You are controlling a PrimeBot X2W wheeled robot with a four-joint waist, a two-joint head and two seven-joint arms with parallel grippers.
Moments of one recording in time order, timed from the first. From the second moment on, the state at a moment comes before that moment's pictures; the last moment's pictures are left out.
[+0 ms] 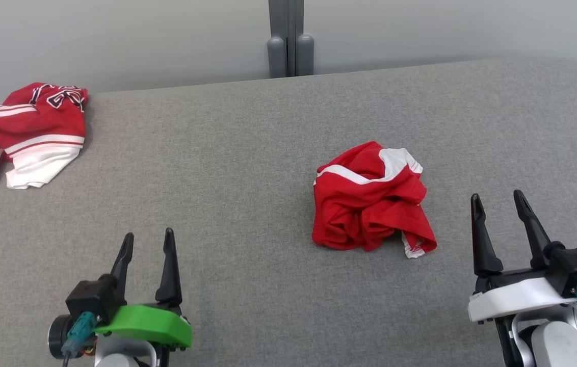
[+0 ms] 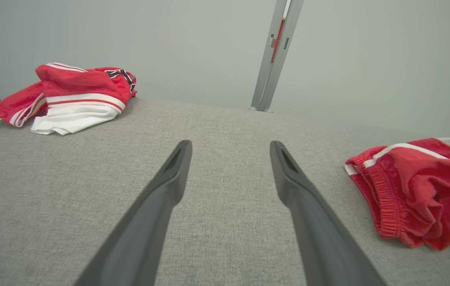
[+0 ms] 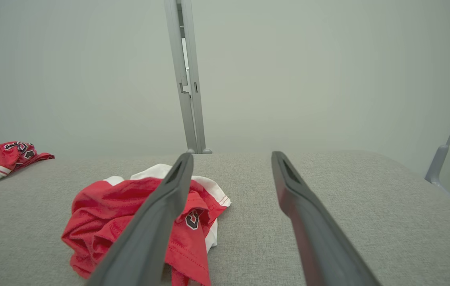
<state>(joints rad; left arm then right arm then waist) -0.11 0.17 -0.28 0.24 -0.47 0.09 -0.26 -0.05 -0.05 -0.06 0.07 0.09 0.13 -0.26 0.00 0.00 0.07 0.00</state>
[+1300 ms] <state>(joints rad) 0.01 0.05 -0.08 0.23 -0.28 -0.04 -0.26 -0.03 -0.05 -0.01 0.16 0.13 0.13 -0.26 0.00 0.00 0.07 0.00</state>
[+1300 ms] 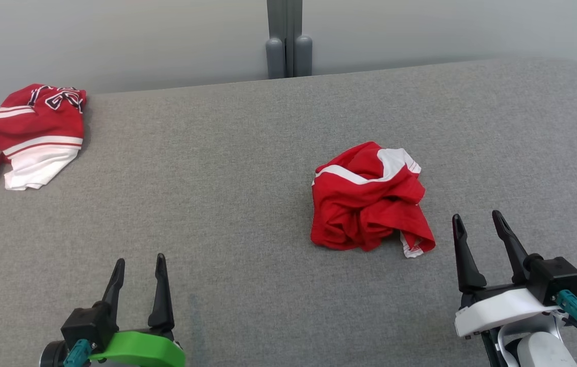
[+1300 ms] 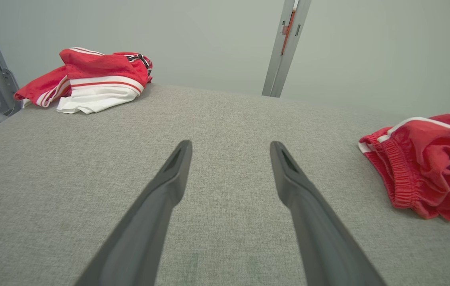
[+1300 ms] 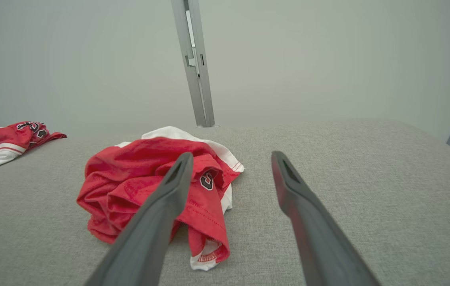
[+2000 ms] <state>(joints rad) -0.41 0.05 -0.45 0.48 -0.22 -0.13 -0.10 -0.09 -0.05 0.01 0.14 0.14 0.13 -0.26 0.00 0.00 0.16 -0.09</state>
